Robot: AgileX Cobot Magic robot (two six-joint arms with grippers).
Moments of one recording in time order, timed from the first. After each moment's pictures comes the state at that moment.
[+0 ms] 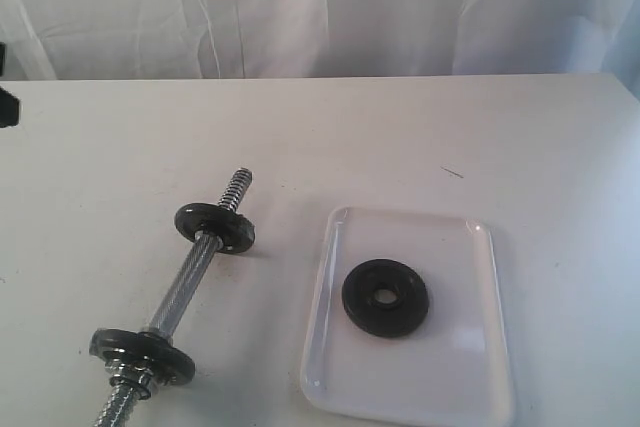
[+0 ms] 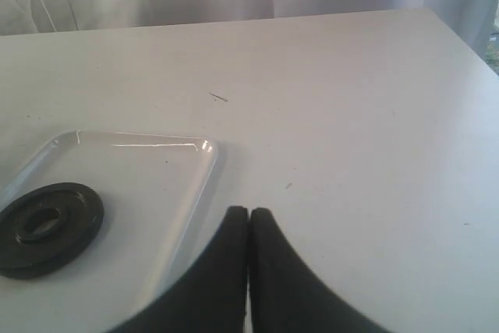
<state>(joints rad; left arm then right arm) -0.11 1.11 -1.05 -0.44 0.92 0.21 0.12 0.01 -0.01 -0.06 0.36 0.18</state>
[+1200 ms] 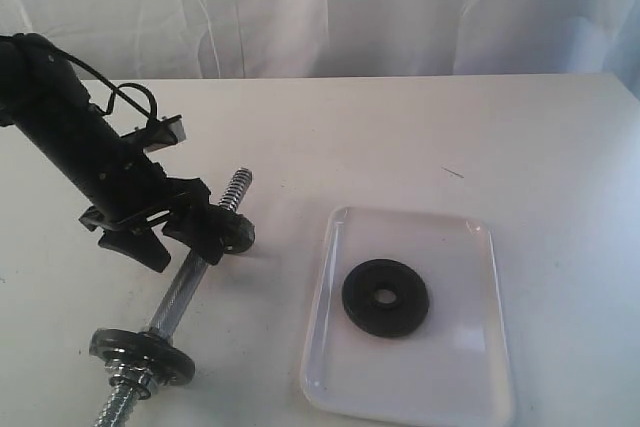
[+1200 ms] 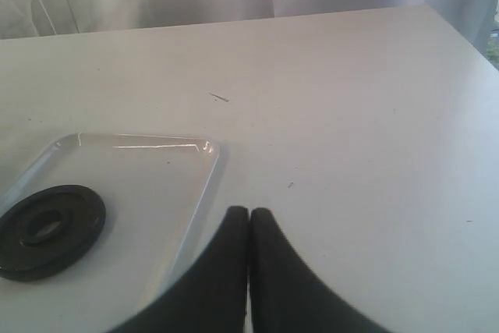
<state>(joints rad) -0.27 1.90 -1.26 -0.63 1.06 0.45 0.12 0.01 -0.01 -0.06 0.36 0.20</state>
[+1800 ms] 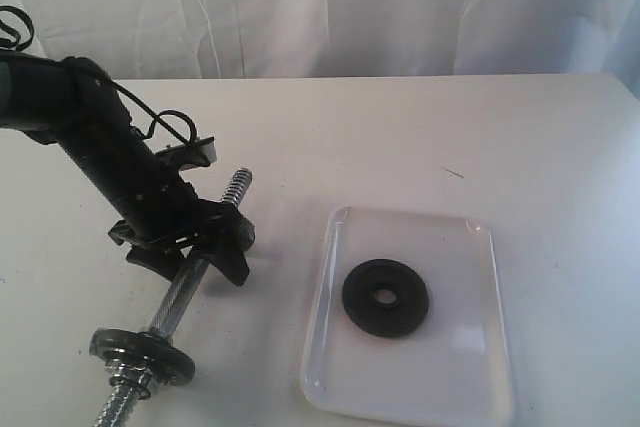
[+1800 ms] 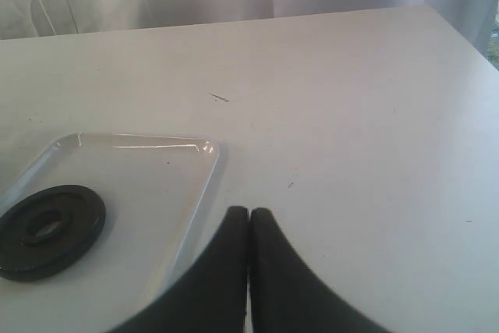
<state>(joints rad) -0.36 1.95 -1.26 -0.61 0.99 0.40 0.12 0.01 -0.01 -0.06 0.36 0.20</state>
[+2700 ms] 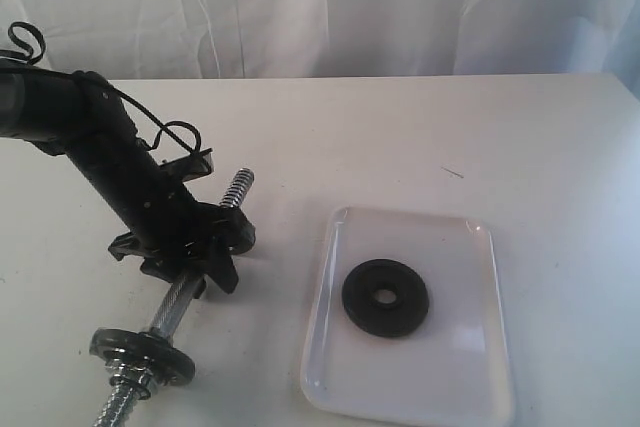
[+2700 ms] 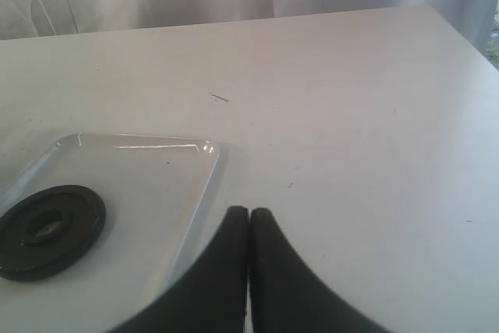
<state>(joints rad) -0.36 1.99 -1.26 -0.63 0.98 0.31 0.12 0.01 -0.01 -0.06 0.36 0.20</state>
